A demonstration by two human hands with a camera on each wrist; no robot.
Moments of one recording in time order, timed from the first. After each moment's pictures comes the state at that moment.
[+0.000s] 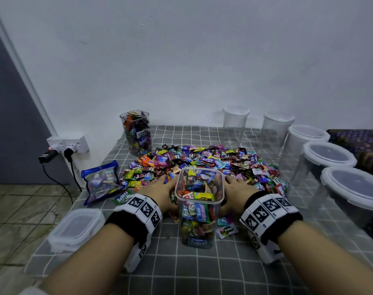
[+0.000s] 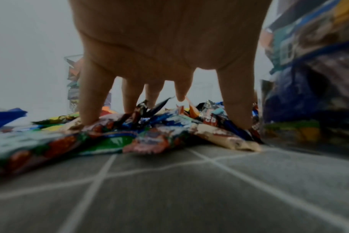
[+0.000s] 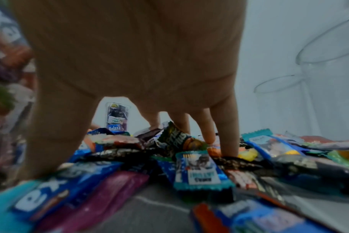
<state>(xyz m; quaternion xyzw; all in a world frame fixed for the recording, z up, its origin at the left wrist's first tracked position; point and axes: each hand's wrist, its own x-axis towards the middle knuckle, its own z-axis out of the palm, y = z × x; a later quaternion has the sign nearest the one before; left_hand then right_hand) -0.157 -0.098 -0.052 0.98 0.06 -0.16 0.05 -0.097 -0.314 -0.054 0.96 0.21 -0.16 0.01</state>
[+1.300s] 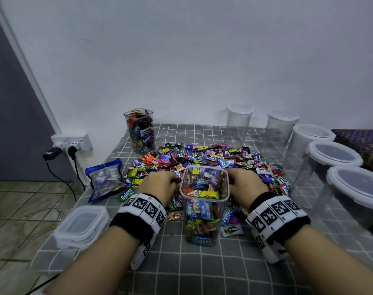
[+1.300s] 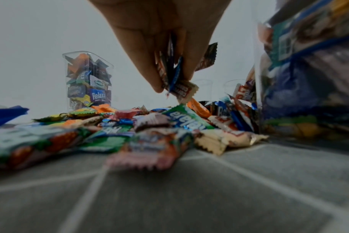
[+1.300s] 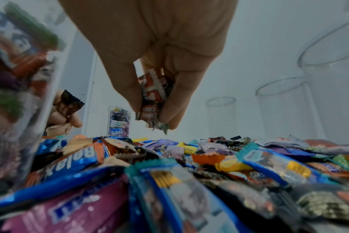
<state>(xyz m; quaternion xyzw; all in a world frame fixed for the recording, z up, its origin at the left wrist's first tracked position) -0.174 -0.108 -0.034 0.98 0.10 0.07 0.15 -0.108 -0.314 -0.039 0.97 0.20 0.03 -0.16</state>
